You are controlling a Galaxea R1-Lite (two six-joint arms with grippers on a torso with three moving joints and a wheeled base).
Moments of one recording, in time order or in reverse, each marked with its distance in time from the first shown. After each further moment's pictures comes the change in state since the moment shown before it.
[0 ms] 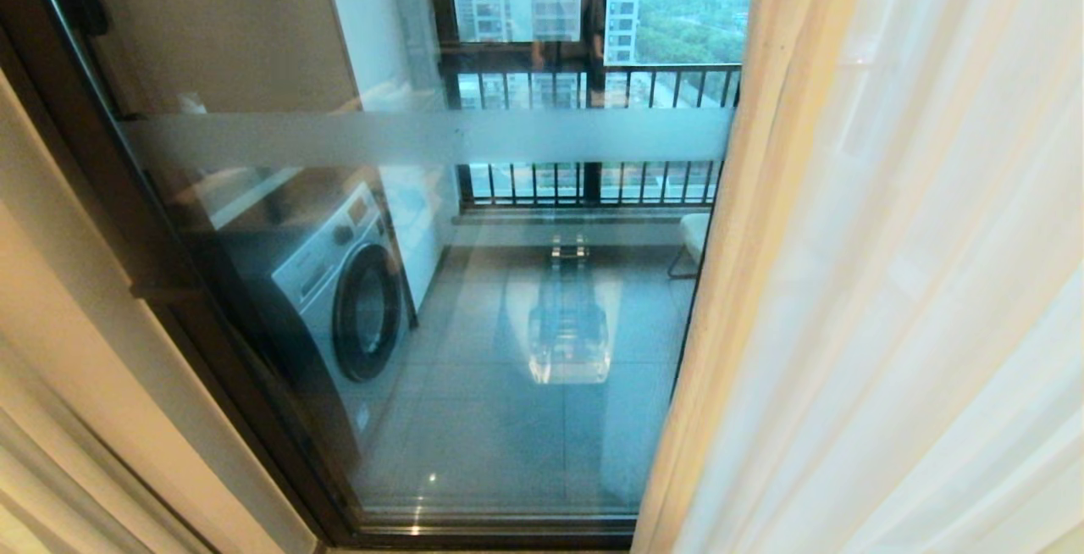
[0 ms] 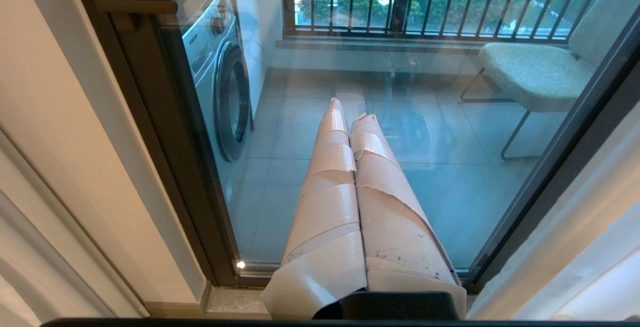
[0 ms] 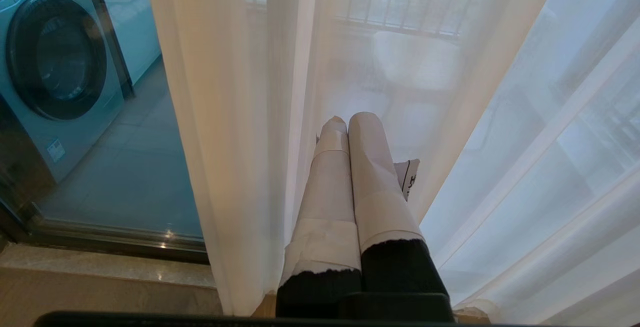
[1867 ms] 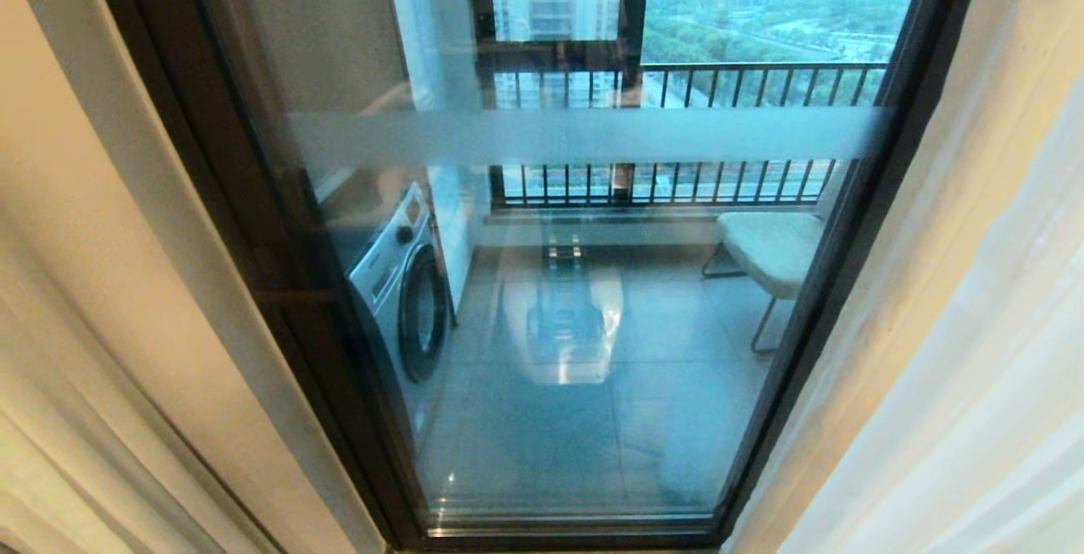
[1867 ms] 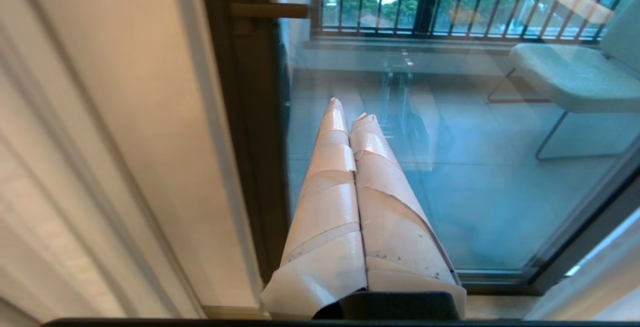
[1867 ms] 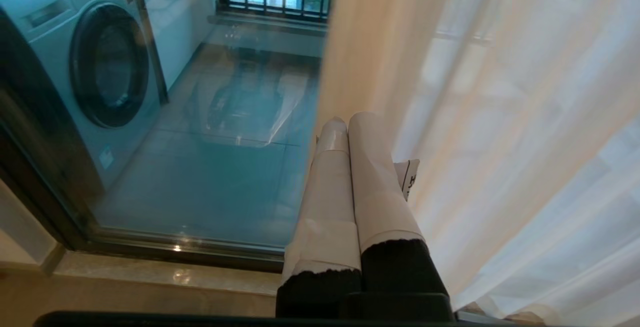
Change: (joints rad) left arm 0.000 0.000 0.000 0.000 0.001 -0.004; right arm 0.000 0.000 0.000 0.000 0.000 0.000
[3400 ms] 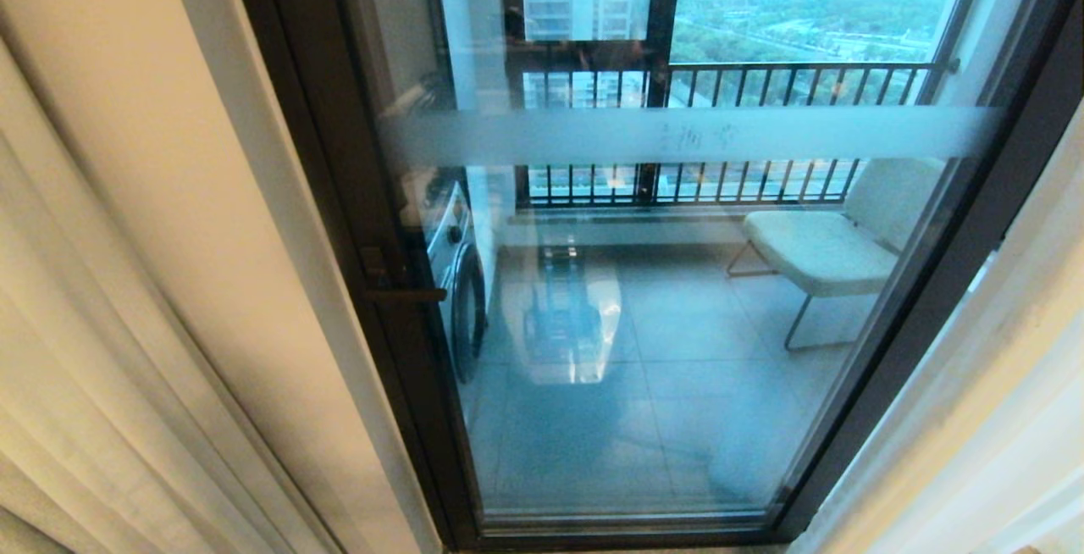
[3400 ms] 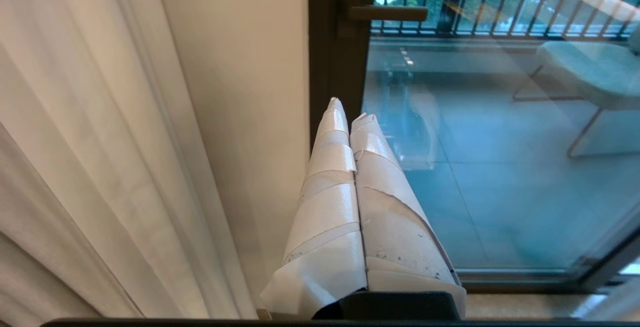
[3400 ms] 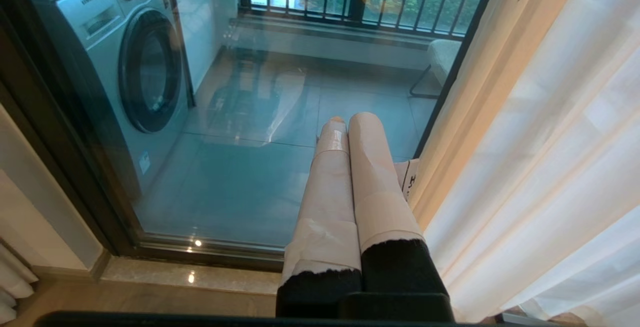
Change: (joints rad) left arm 0.000 0.000 0.000 -0.007 -0.001 0.013; right arm 0.000 0.000 0.000 0.000 0.000 0.000
